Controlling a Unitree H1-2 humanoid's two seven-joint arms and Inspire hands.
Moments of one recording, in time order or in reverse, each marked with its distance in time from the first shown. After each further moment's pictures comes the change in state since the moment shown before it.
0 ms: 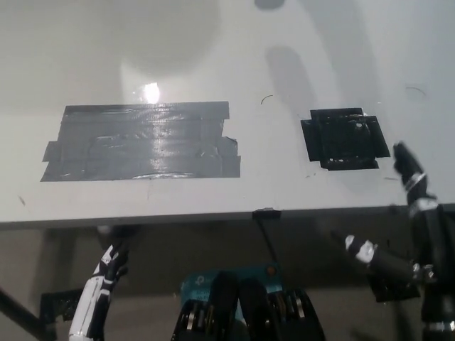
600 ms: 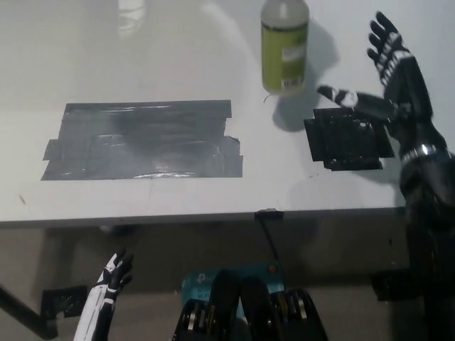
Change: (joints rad) left_arm 0.013 -0.016 -0.007 -0.015 0.001 -0.007 0.000; right_arm -0.611 -0.010 -0.141 0.576 0.219 0.272 0.052
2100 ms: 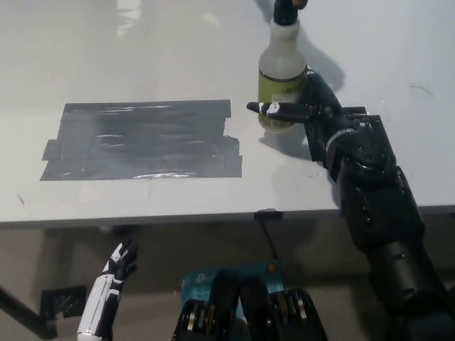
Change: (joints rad) left_arm -0.033 0.001 -0.012 -0.002 0.016 -0.002 0.000; right_arm -0.162 0.086 0.068 0.451 0.003 0.015 0.015
